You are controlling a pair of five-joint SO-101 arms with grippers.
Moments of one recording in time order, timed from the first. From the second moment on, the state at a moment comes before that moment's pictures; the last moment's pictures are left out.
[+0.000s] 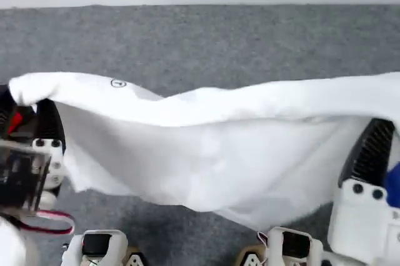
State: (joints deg) left arm -5.3 -46.6 -25.6 99.5 -19.2; right arm 9.7 -65.2 -15.5 69.5 11.2
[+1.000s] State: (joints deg) left arm -6.0 -16.0 27.6 43.4 -21.2; right arm 7.2 -50.6 53.6 15.0 11.0
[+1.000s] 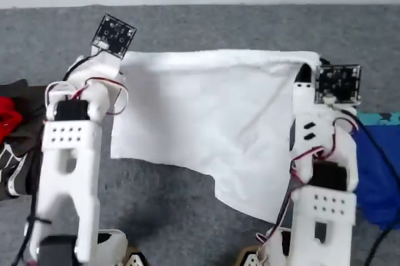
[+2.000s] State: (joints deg) left arm 8.8 12.7 3.1 75.8 -11.7; right arm 6.8 -1.2 27.2 30.6 11.0
